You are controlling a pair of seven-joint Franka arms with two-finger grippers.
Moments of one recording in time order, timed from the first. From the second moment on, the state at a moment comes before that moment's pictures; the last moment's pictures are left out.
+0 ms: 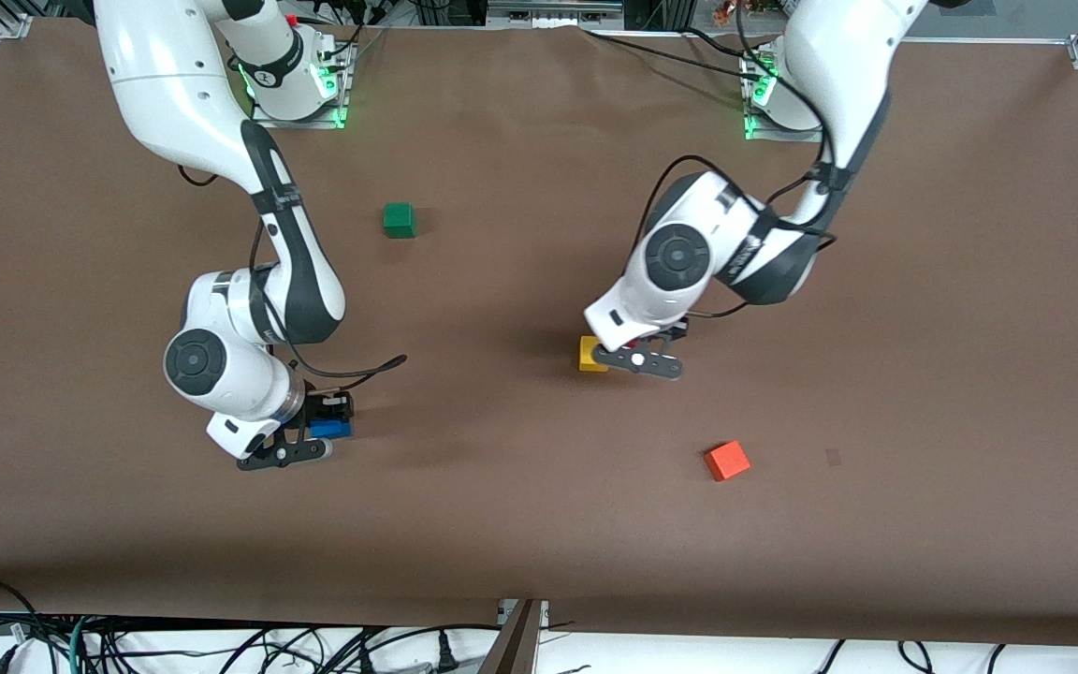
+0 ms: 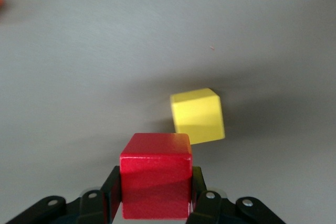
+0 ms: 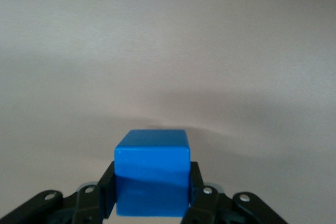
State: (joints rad) left arm -0.38 0.63 -0.26 -1.56 0.08 2.06 -0.44; right arm 0.41 0.74 -0.21 -1.41 0.23 2.13 -0.06
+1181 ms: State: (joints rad) left arm -0.44 0.72 -0.25 -1.46 0.12 2.08 -0.53; right arm 0.41 0.73 -0.21 -1.20 0.24 1.90 0.08
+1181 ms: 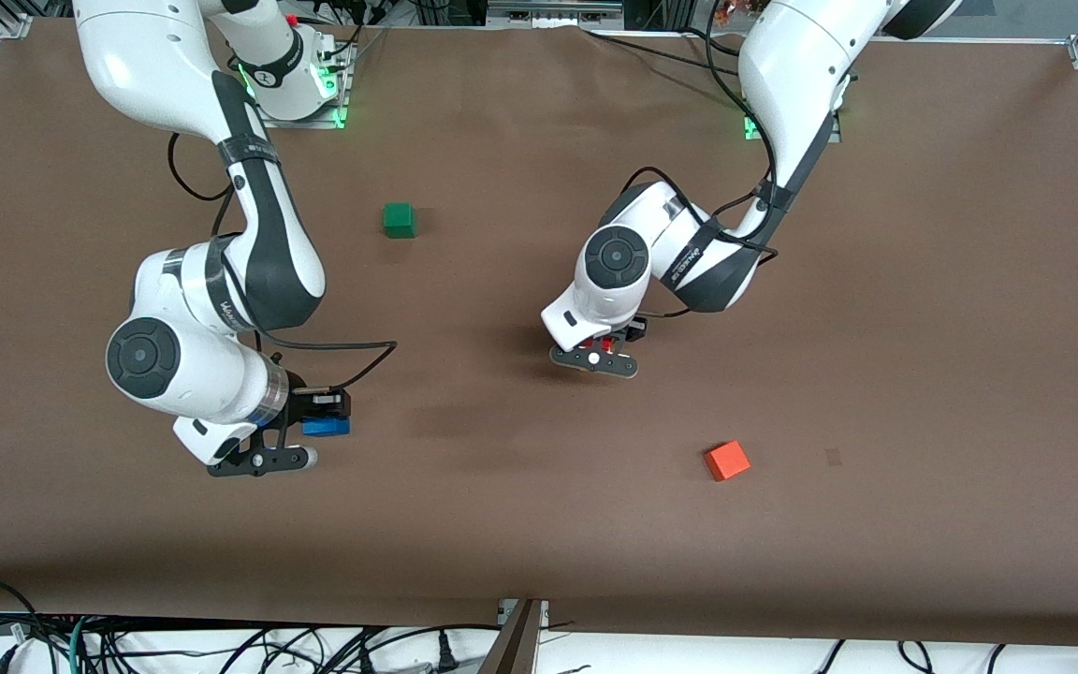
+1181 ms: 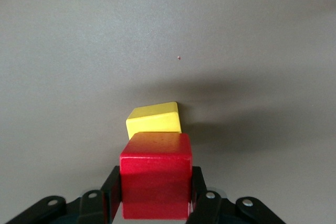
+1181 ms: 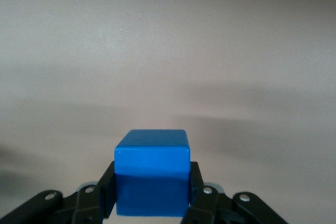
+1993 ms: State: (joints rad) left arm -0.45 0.73 -0.24 -1.45 0.15 2.08 -0.54; right arm 0.42 0.73 -0.21 -1.19 0.25 1.90 0.14
